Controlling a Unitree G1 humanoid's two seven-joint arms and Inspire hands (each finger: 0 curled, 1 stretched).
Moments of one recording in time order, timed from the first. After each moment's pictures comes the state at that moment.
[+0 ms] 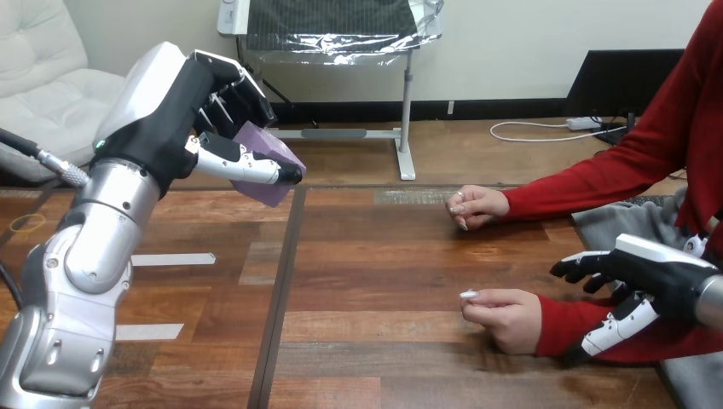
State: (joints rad) left arm -0.35 0.53 -0.07 -0.17 0.39 0.24 -0.18; right arm -0.53 -0.76 0.18 1.00 -0.44 -0.50 0.47
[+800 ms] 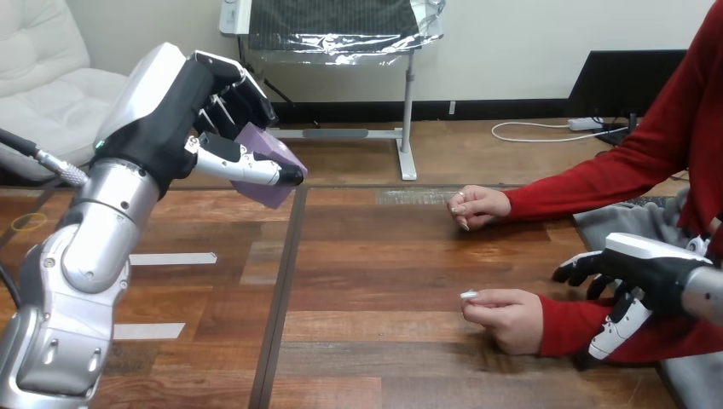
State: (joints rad) left arm -0.35 0.53 -0.07 -0.17 0.36 0.24 -0.20; right arm -0.61 -0.74 0.29 1.06 -0.56 -0.45 0.39
